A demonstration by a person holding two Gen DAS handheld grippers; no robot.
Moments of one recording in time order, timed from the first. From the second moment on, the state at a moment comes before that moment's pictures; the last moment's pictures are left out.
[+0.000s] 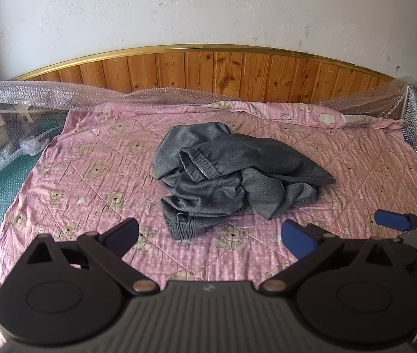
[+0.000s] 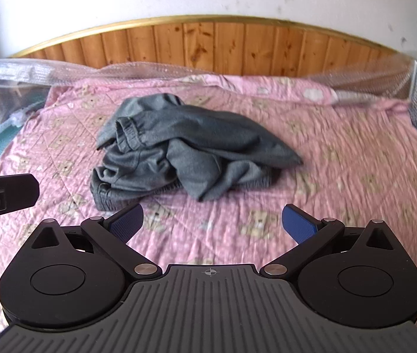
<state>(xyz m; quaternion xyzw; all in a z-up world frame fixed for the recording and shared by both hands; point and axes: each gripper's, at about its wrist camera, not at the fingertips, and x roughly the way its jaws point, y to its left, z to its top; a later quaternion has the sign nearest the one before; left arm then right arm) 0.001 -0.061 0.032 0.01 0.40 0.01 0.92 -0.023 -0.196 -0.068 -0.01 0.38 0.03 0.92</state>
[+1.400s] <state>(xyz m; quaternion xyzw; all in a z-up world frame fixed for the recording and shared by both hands) 0.053 -0.030 0.008 0.01 0.44 -0.08 0.89 -0.005 -0.193 -0.072 0.04 0.38 0.01 0.92</state>
